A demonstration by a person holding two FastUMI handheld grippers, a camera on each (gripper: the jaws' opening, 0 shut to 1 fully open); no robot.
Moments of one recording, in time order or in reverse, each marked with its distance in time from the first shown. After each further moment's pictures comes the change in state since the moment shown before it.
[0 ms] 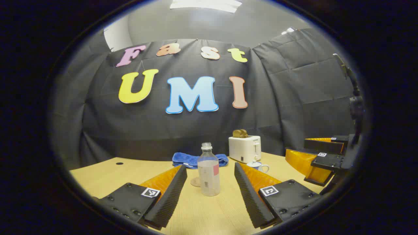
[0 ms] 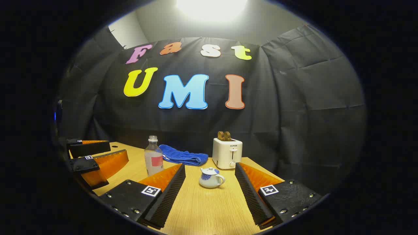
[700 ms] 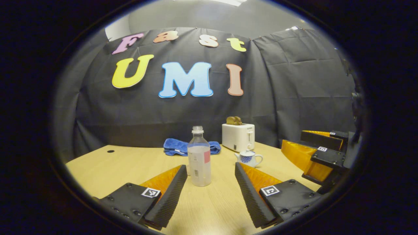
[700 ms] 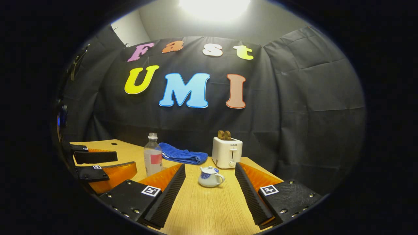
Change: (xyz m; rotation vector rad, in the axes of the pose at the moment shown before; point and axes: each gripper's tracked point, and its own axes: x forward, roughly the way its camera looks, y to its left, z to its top) left arm 0.010 -0.015 -0.036 -0.053 0.137 -0.048; right arm 0.002 -0.001 -0.005 -0.015 0.013 -0.001
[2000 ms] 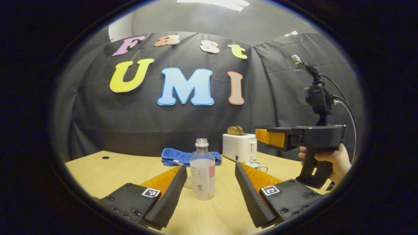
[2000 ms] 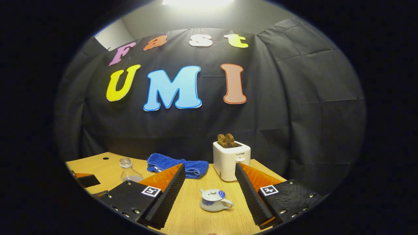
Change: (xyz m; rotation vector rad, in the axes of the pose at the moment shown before) left arm 0.036 0.020 0.021 -0.019 -0.099 -0.024; right arm 0.142 -0.010 0.023 0.120 0.063 -0.047
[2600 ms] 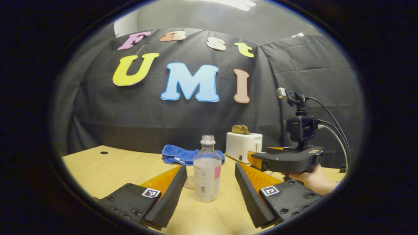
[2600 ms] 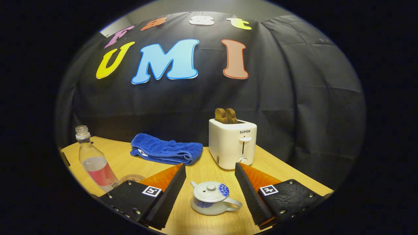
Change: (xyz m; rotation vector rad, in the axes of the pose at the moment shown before) left arm 0.022 0.010 -0.016 -0.035 0.038 0.025; right arm 0.062 0.000 -0.079 -0.060 0.136 -0.023
